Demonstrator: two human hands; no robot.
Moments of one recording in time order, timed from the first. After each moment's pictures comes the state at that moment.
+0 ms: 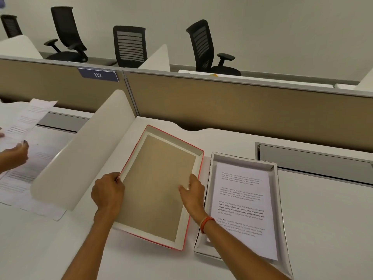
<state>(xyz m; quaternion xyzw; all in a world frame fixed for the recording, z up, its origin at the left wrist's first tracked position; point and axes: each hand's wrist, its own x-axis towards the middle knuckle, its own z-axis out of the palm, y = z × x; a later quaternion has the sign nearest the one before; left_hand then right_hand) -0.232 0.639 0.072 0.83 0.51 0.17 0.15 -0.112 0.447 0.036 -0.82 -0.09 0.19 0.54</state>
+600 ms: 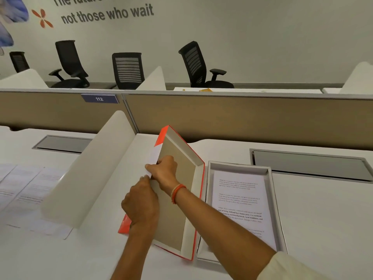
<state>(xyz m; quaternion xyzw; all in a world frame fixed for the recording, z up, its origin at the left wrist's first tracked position) -0.202 0.514 0.160 0.87 0.47 0.14 0.08 -0.107 0.519 0.154 -0.73 -0.09 0.25 0.63</state>
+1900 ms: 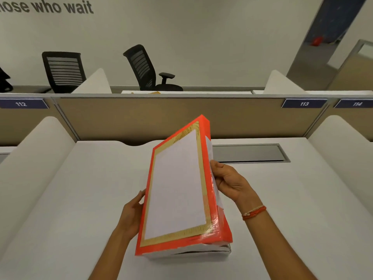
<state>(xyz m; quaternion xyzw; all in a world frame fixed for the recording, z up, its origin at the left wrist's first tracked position) -0.155 0.470 0.022 0.42 0.27 -0.10 0.86 -0.029 0.184 0.155 -0.52 0.03 0.33 0.79</state>
